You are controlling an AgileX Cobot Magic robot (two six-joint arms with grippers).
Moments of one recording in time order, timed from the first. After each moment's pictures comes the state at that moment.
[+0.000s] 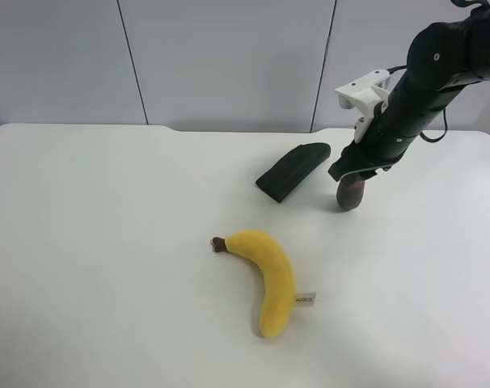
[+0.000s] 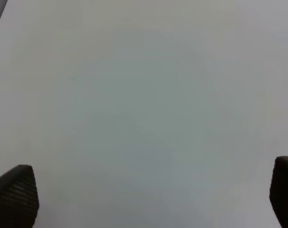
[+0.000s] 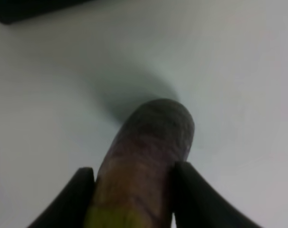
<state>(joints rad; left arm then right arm) -0.07 -0.01 -0.51 0.06 1.06 -0.06 0.27 1.75 -1.11 0.00 0.61 -0.33</state>
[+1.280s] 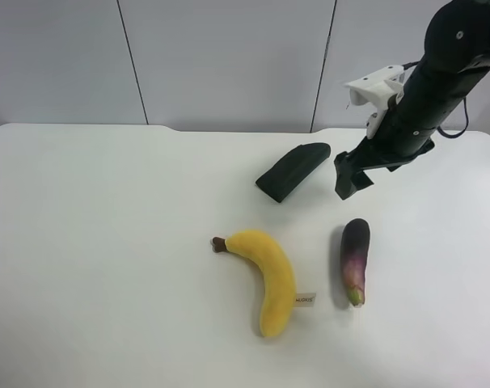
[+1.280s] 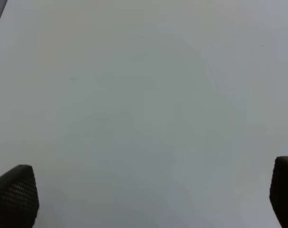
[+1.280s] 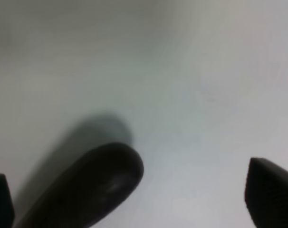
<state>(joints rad) -0.07 -0.01 -0.51 0.06 1.06 -0.06 0.27 1.68 -1.11 0.02 0.75 -0.31</state>
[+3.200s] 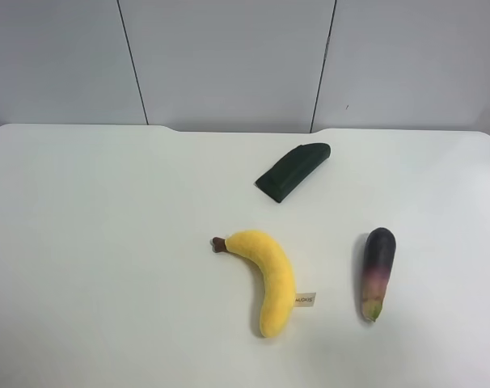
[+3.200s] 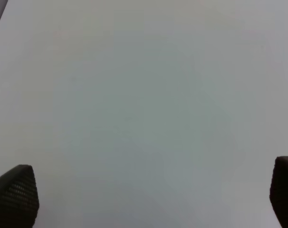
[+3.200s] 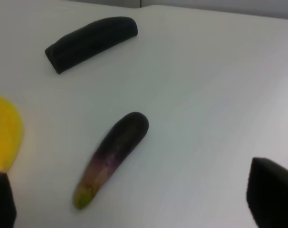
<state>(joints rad) -0.07 -0.01 -0.51 0.06 1.06 -0.06 0.27 0.00 -0.53 -0.04 1.06 -0.01</state>
